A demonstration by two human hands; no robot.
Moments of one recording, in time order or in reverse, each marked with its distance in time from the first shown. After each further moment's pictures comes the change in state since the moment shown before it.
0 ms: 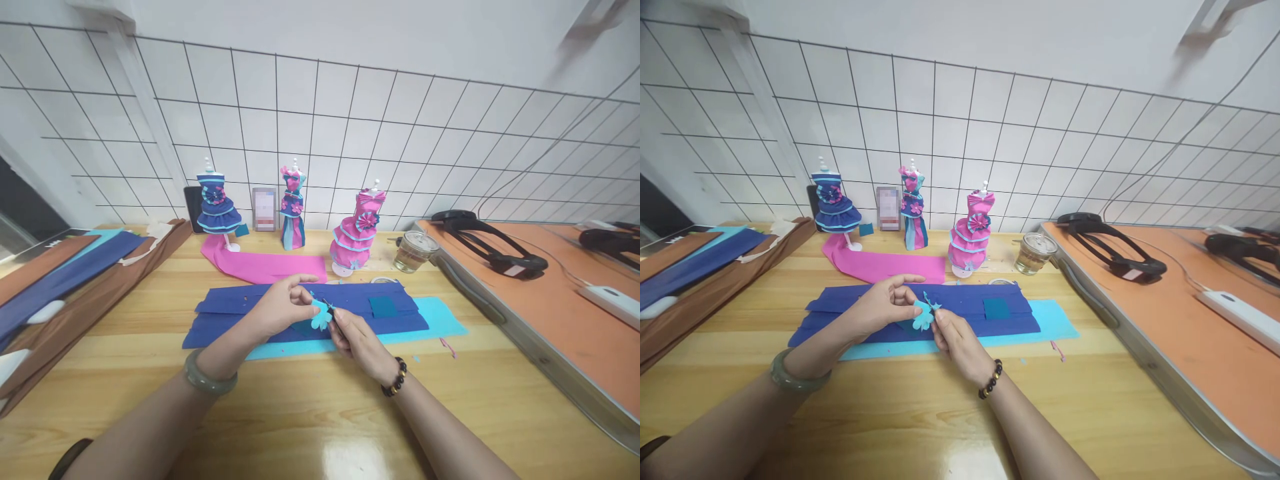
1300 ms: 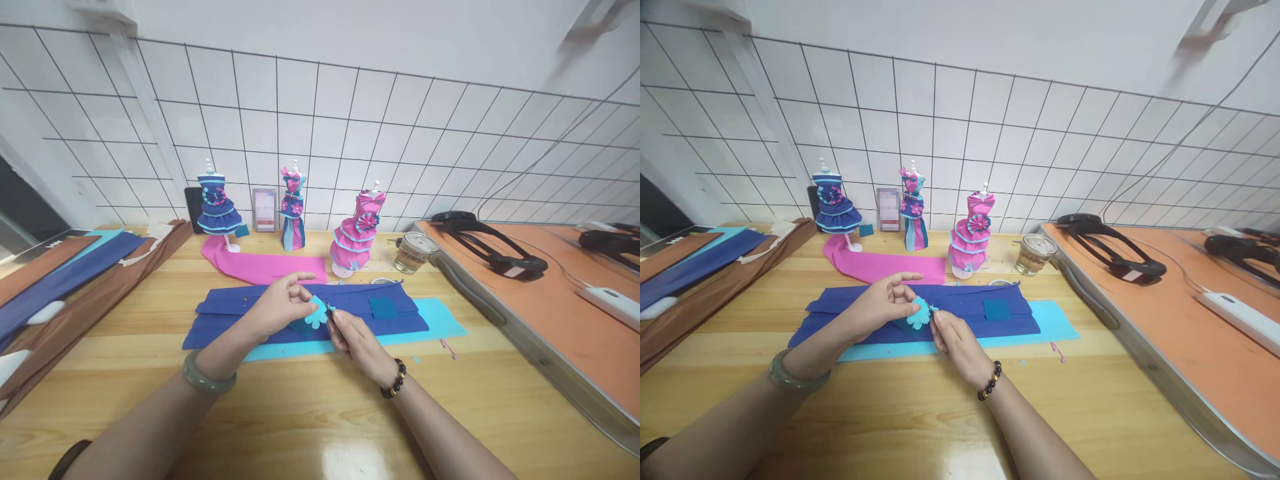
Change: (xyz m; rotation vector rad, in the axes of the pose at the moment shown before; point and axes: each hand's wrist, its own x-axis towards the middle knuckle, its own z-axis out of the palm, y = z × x) left_hand -0.001 0.002 -0.001 -0.006 0.028 0.010; right_hand 0.000 0.003 -0.001 -0.017 -0.018 -0.024
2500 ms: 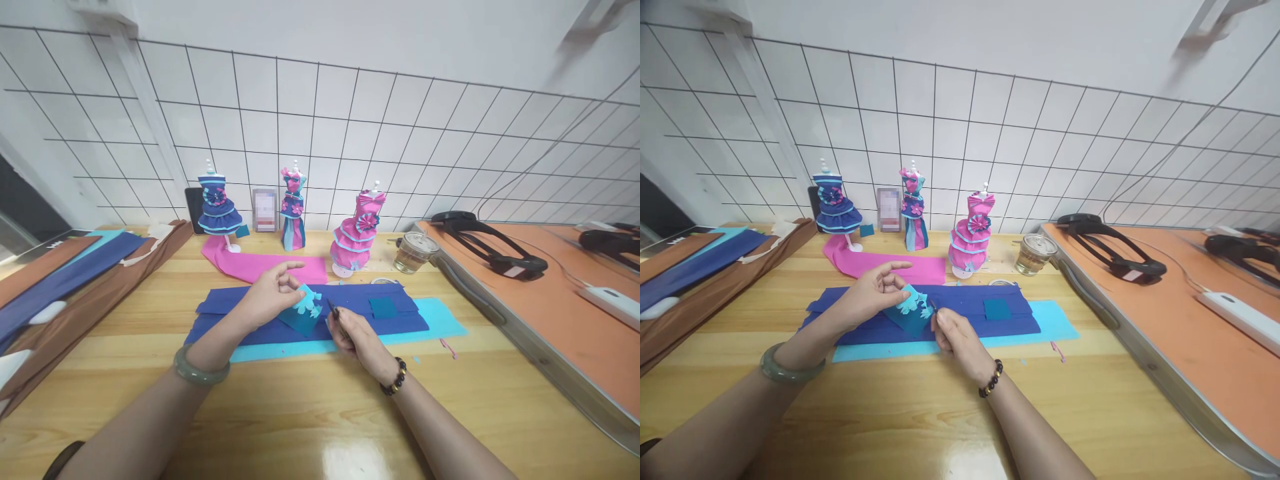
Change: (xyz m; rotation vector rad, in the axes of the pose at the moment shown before) left_hand 0.001 0.009 -0.016 0.100 0.084 0.053; right_hand 0.001 -0.001 -0.003 0.123 -0.013 0.016
